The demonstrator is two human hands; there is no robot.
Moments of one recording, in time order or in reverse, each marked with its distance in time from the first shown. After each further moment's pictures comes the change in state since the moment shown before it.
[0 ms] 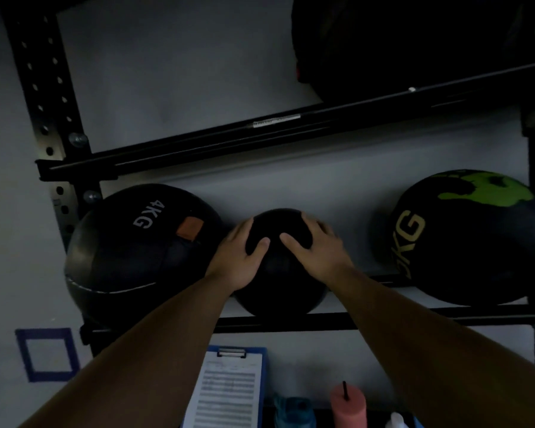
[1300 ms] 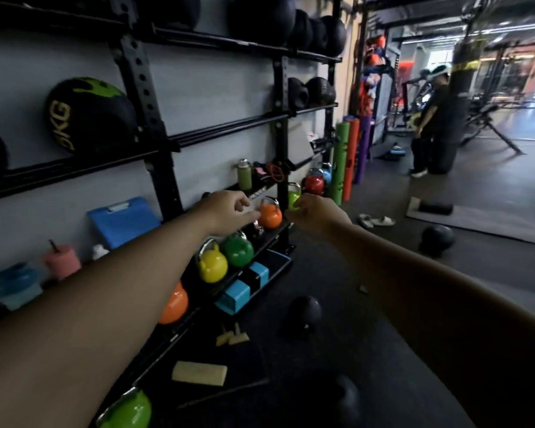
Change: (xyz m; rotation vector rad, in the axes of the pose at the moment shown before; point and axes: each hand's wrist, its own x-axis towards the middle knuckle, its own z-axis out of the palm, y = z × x) left_hand -0.487 0.329 0.015 -0.252 -0.848 0.813; right_hand -0.722 -0.124 -0.250 -0.629 0.451 0.924
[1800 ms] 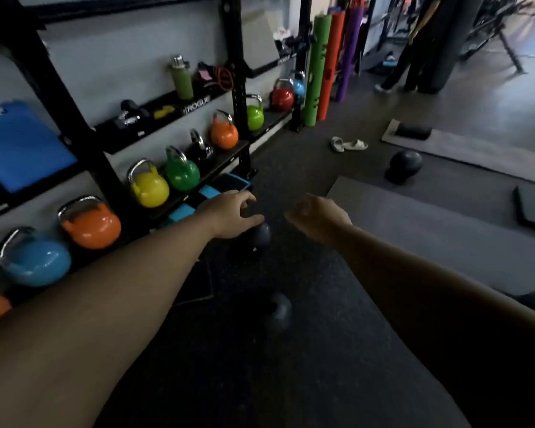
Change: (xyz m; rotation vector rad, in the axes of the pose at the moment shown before) left_hand 0.056 0.161 0.293 -0.043 -0.282 -0.077; right_hand -0.033 0.320 -0.006 -0.112 -0.290 0.177
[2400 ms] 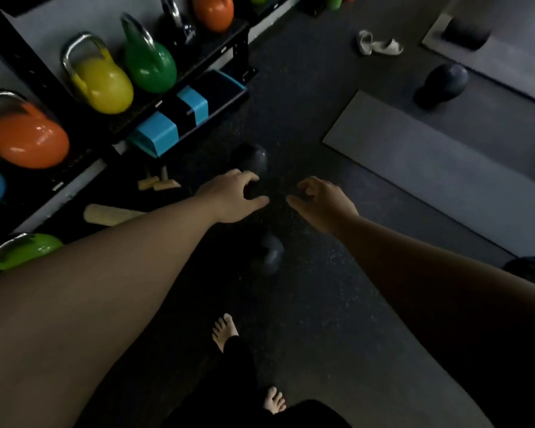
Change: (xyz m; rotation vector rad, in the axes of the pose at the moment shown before) left_hand 0.139 -0.093 0.154 -0.115 -0.306 -0.156; right_hand 0.141 0.087 0.141 -0.023 -0.188 0.120
